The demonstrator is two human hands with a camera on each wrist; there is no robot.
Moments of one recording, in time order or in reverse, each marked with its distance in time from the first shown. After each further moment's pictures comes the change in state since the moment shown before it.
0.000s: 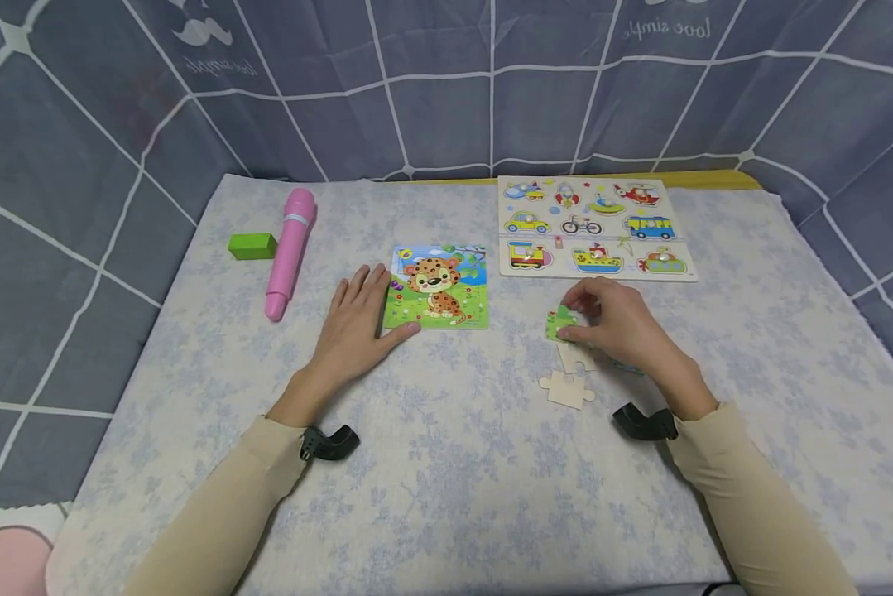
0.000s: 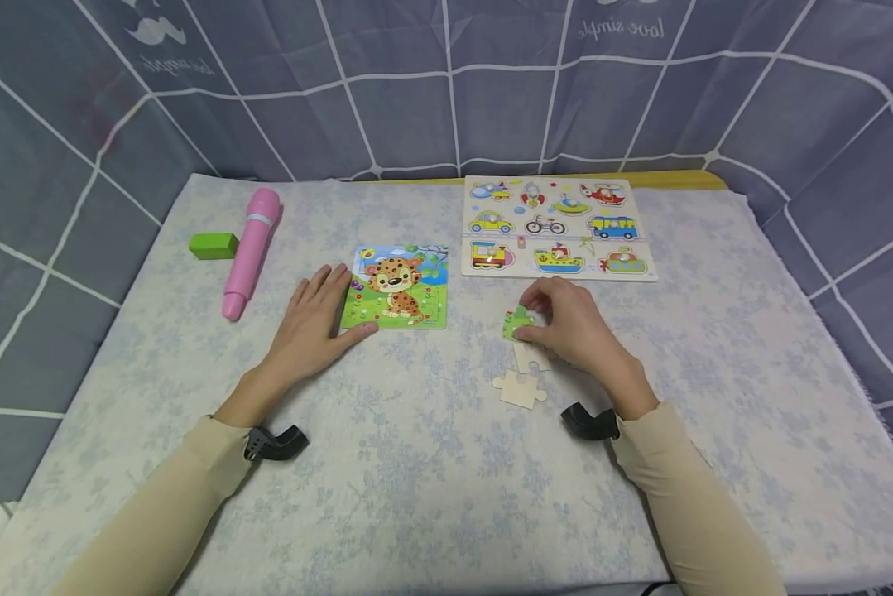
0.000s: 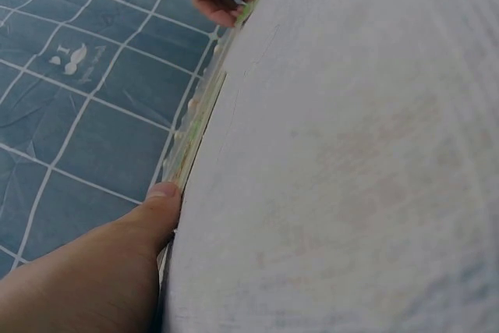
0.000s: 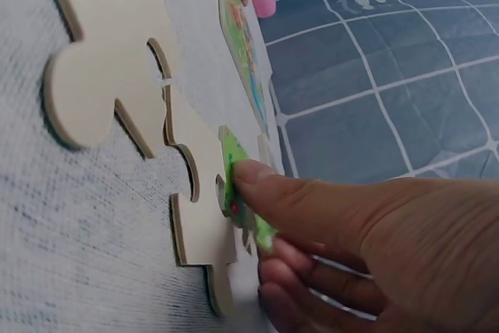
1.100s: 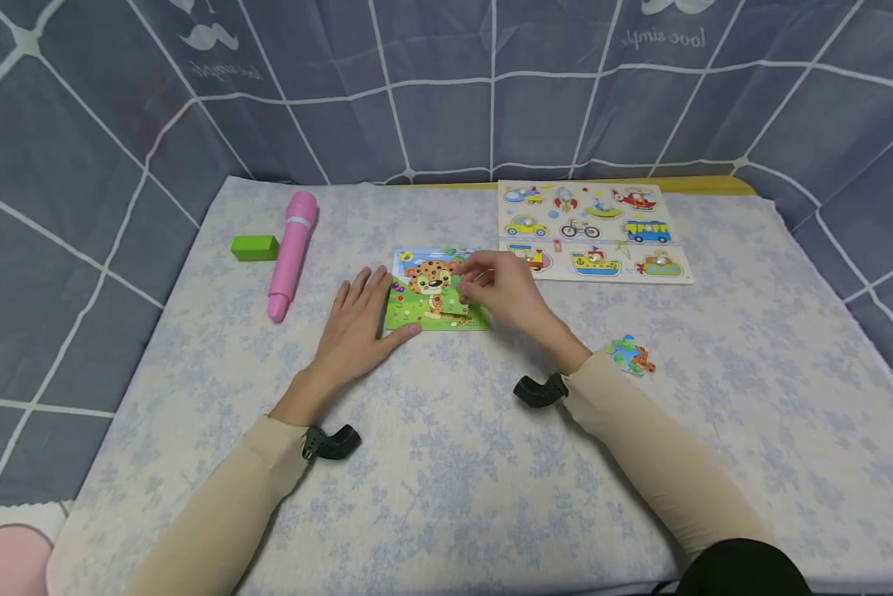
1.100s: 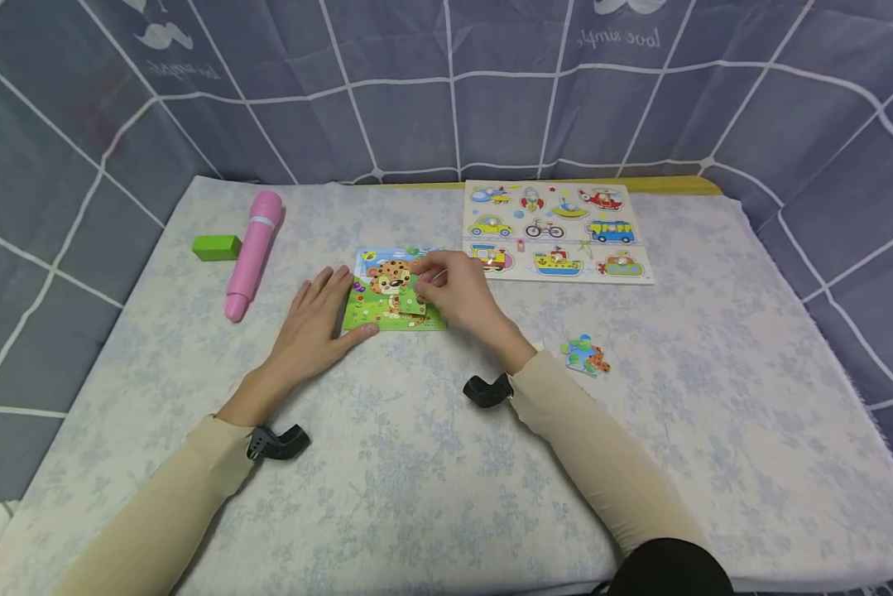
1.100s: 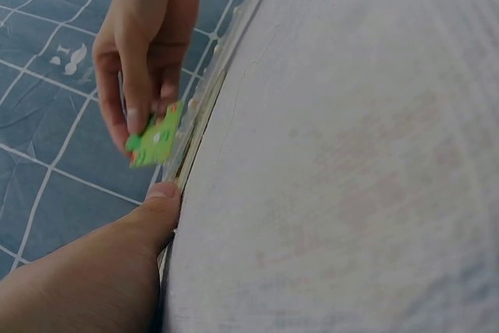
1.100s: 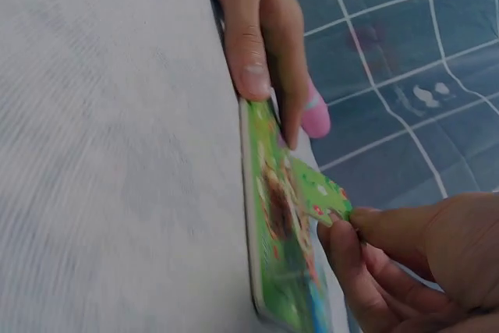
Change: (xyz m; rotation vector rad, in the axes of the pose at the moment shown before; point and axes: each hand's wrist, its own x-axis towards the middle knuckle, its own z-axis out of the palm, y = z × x) left_hand -0.001 -0.002 0.001 -0.008 0.011 0.009; right_hand 0.081 -0.088 0.064 0.353 0.077 -0.140
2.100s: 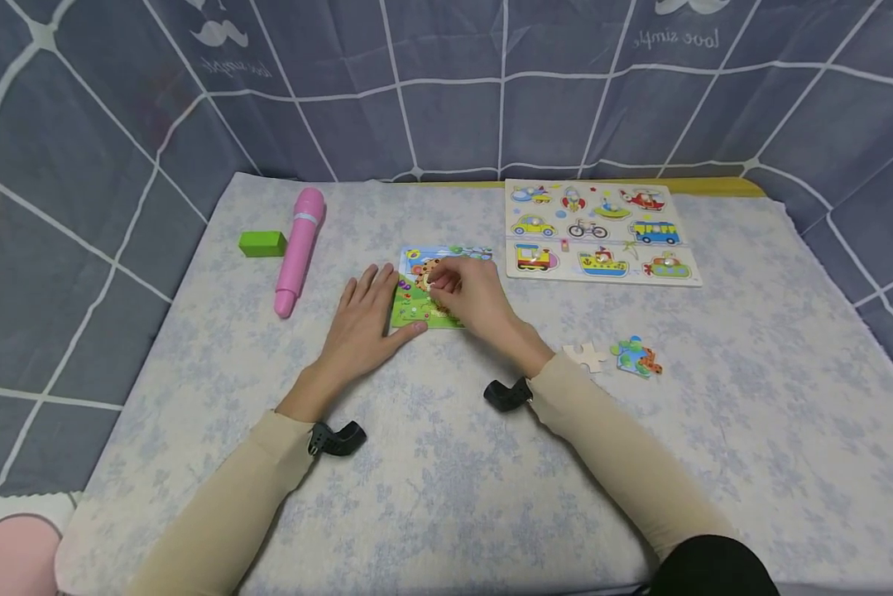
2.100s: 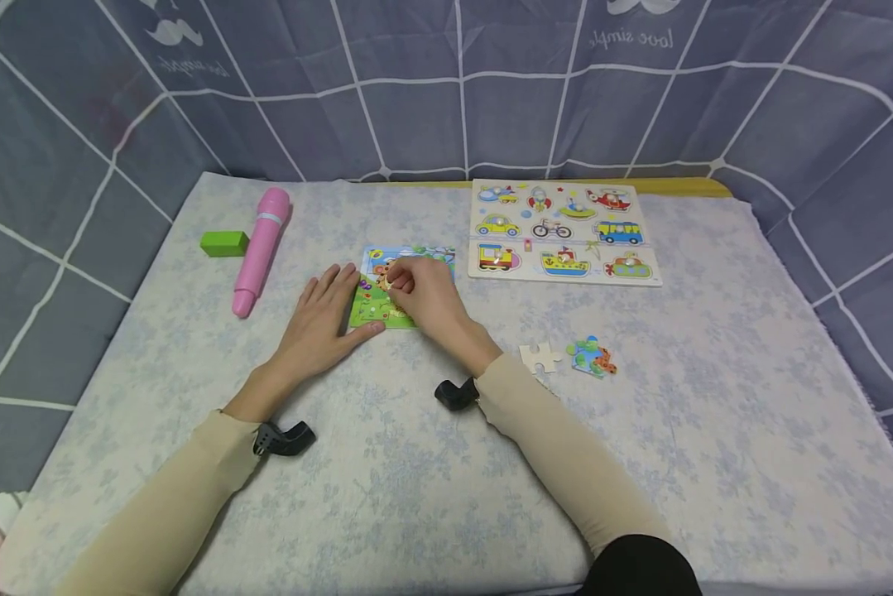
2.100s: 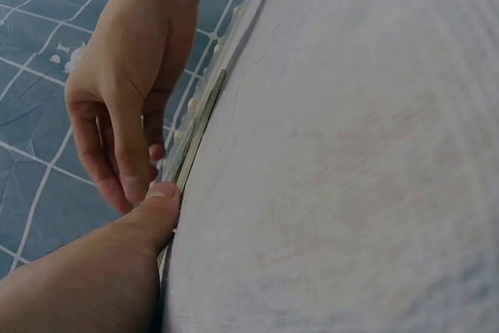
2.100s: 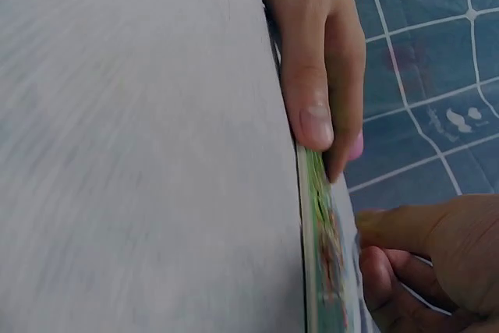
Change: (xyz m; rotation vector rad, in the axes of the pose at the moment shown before) left_hand 0.000 0.003 -0.004 0.013 -0.030 -0.016; right_hand 0.015 -0.014 0.045 -0.130 0.025 -0.112
